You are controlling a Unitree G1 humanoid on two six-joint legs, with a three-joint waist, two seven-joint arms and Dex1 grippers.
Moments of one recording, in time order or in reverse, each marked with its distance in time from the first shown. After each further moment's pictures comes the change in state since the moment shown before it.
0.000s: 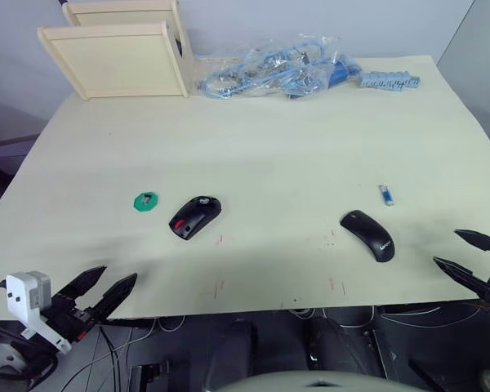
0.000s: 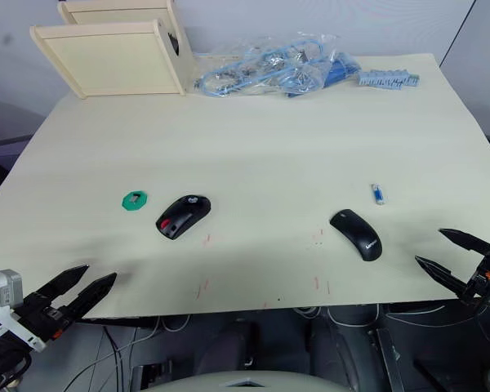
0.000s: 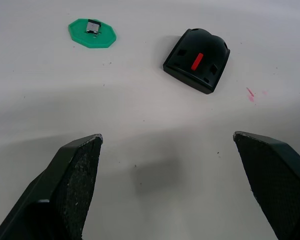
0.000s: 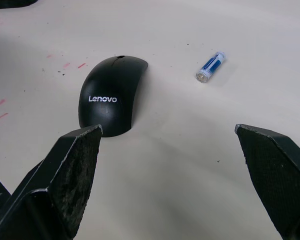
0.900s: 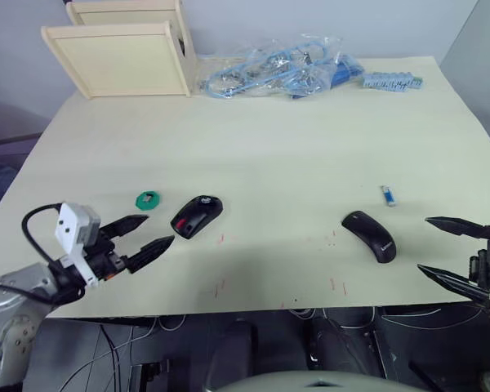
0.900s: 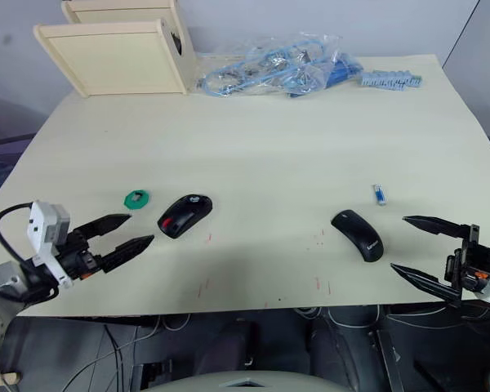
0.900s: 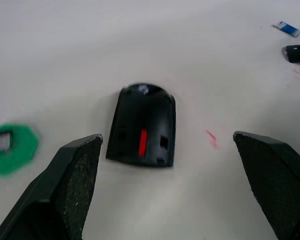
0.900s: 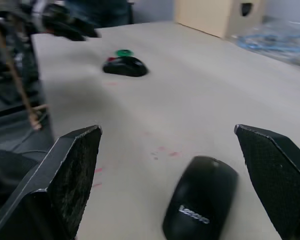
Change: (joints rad) left arm -0.385 0.255 -0.217 0.008 0.071 0.099 -0.044; right arm -0.066 0.007 0.025 -0.179 0.184 -0.022 0.265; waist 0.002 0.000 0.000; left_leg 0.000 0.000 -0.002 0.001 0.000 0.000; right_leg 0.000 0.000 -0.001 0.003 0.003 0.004
